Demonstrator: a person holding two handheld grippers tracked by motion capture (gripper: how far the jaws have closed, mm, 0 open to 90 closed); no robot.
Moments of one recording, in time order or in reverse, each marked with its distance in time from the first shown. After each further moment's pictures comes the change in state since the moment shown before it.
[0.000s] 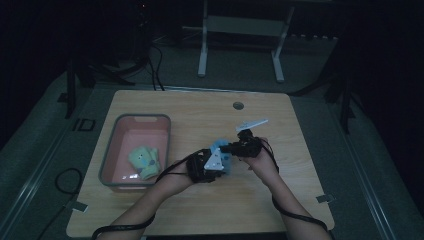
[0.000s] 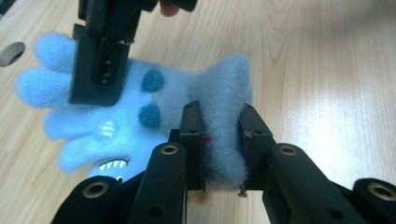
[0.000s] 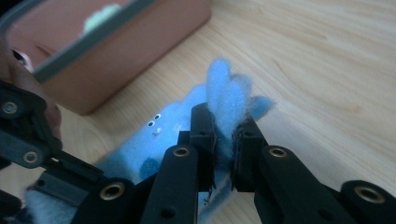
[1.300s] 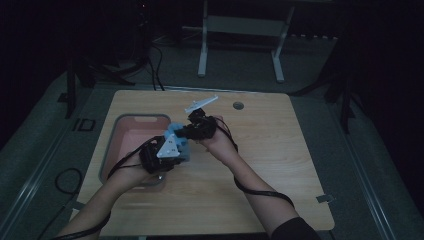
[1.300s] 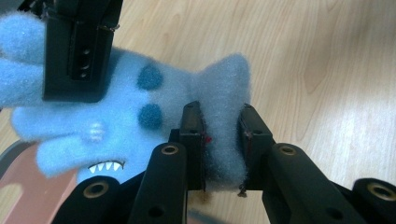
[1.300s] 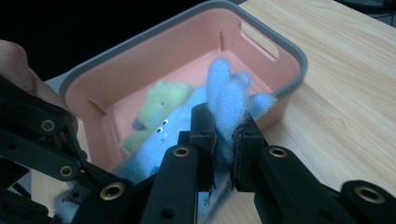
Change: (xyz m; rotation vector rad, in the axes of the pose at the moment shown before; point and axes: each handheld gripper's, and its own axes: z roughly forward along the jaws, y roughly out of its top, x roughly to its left) left arm 0.030 -0.053 -0.103 0.080 0.152 -0.090; right arm 0.083 0.109 0.063 0.000 0.079 -0.180
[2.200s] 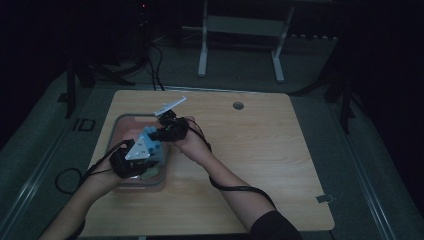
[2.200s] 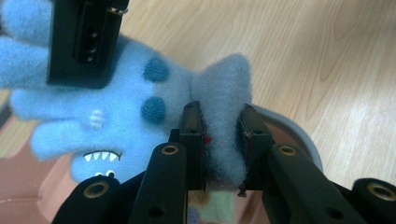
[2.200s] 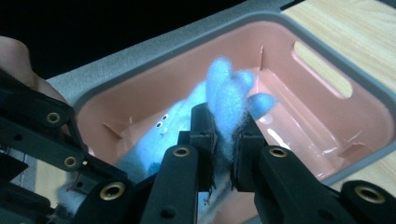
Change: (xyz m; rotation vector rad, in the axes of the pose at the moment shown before) left arm 0.014 -0.061 -0.027 0.047 0.039 -0.104; right arm 0.029 0.028 0.065 0.030 0.063 -0.039
